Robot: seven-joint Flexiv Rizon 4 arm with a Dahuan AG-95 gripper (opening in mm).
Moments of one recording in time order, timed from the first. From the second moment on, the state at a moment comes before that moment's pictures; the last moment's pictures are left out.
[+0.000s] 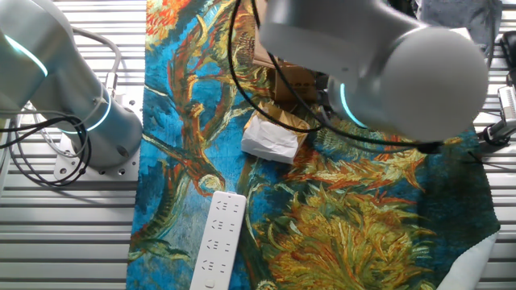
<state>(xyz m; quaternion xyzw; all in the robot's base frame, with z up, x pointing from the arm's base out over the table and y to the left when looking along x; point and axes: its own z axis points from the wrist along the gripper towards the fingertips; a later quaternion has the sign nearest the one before) 0.483 0.036 0.178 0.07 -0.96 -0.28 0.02</state>
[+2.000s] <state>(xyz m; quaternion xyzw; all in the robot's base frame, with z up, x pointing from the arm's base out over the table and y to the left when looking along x) 0.492 0.060 0.179 0.09 -0.96 -0.26 0.06</state>
